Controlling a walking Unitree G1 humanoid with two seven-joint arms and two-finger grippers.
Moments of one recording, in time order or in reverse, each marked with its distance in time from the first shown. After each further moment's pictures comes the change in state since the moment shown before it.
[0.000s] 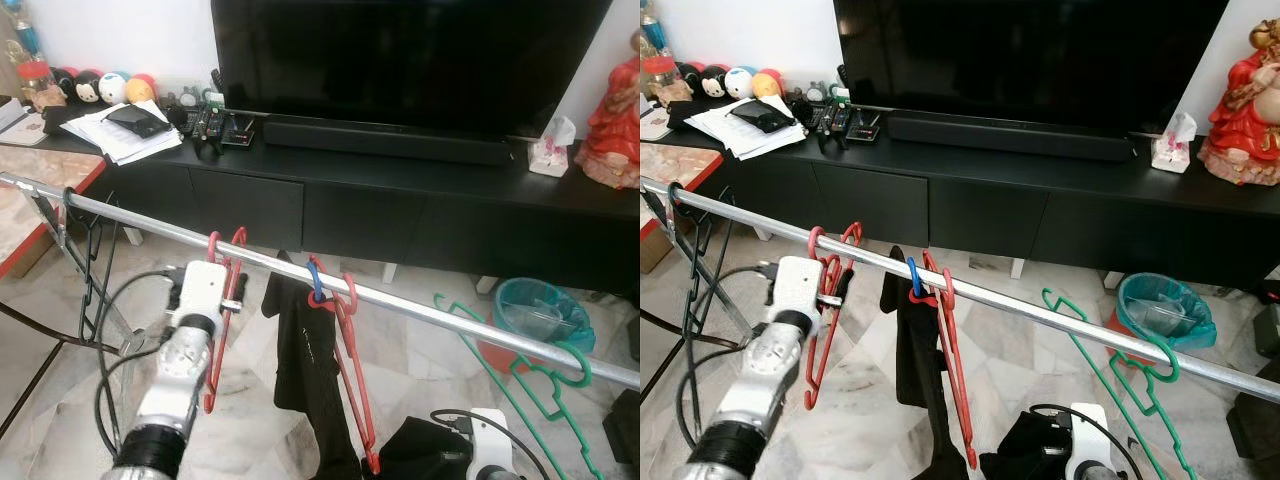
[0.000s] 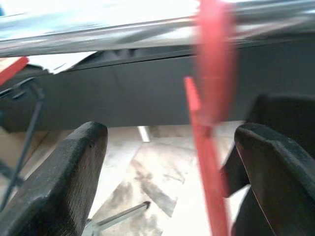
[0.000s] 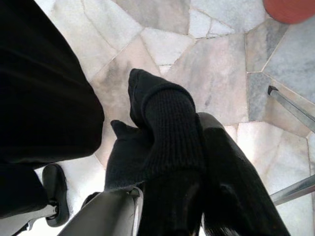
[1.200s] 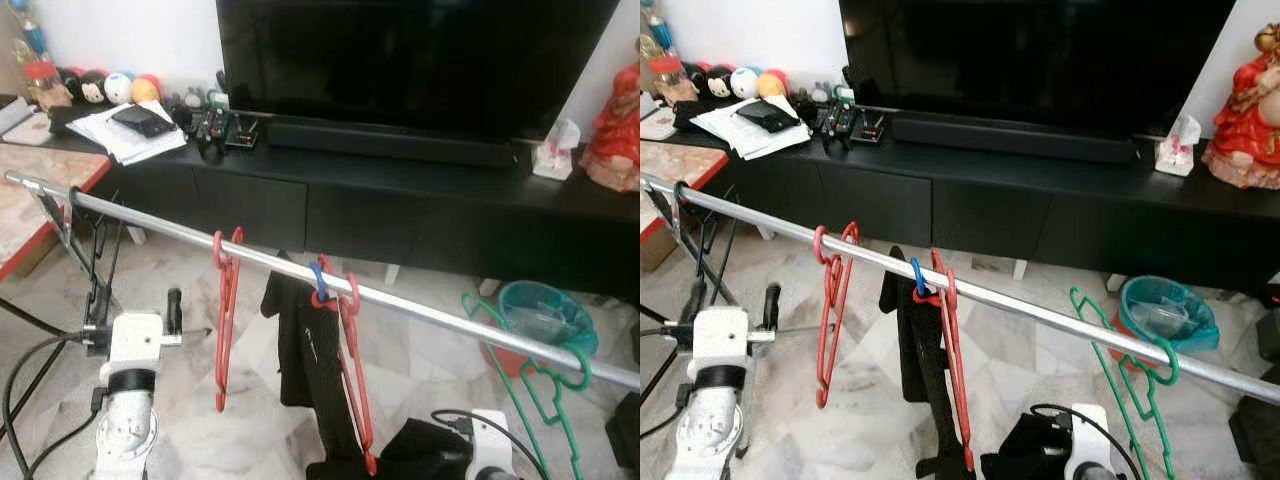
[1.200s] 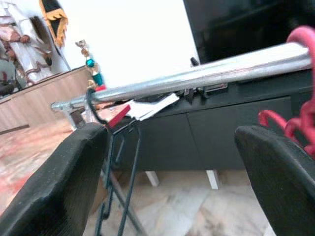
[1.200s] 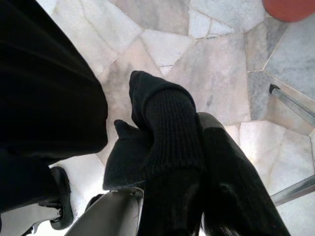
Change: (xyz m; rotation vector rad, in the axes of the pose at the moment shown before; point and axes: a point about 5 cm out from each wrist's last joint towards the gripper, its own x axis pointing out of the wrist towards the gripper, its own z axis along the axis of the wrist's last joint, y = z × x) left arm -0.073 0.041 -0.006 0.147 -0.276 0.223; right arm 0.000 0.001 -0.002 0.028 -0.002 -0.006
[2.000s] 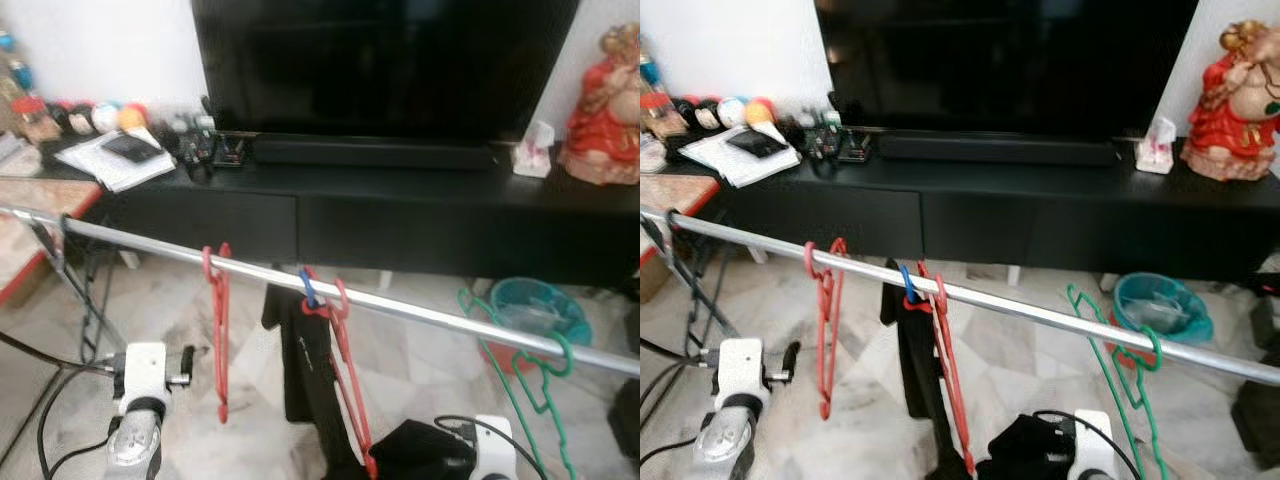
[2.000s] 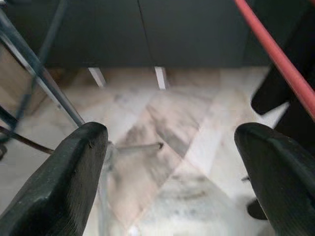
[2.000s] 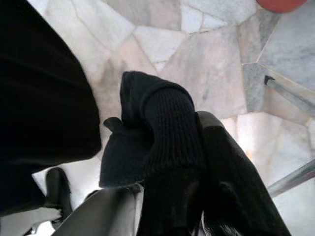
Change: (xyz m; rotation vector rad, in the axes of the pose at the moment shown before) left arm -0.021 -0.017 -0.091 -0.132 0.449 -0.149; right arm -0.001 -0.001 -0.005 0.000 0.000 -0.008
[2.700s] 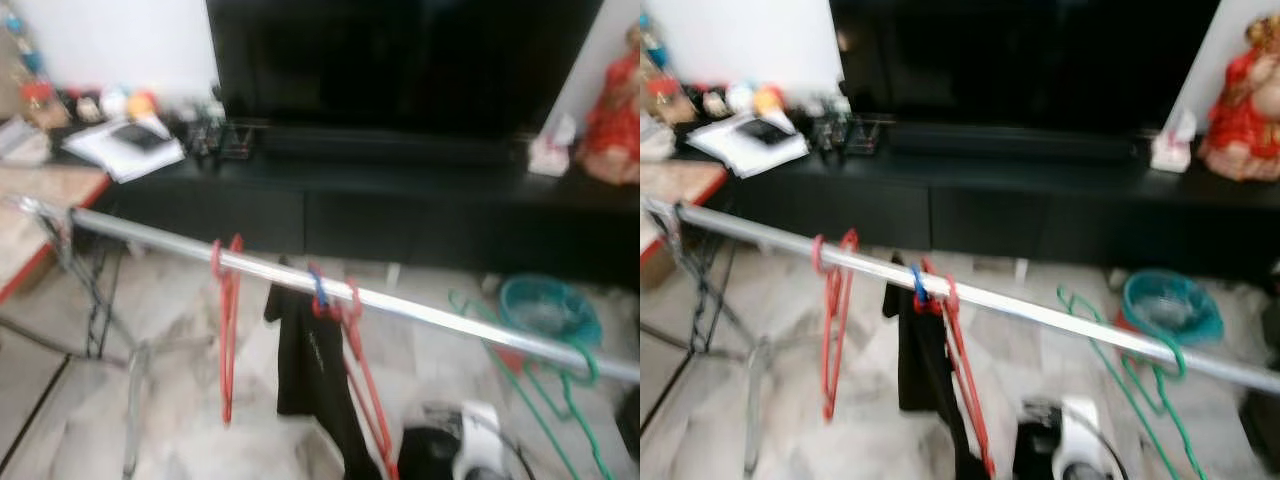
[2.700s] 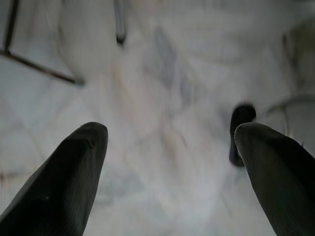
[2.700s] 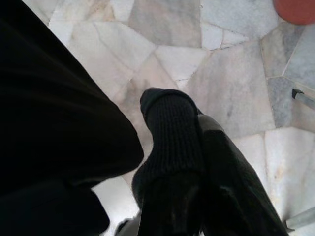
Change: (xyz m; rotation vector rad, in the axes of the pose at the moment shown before) left arm -0.131 0.020 -0.135 -0.068 0.748 0.047; right arm 0.003 0.013 0.009 0.028 -0.040 0.009
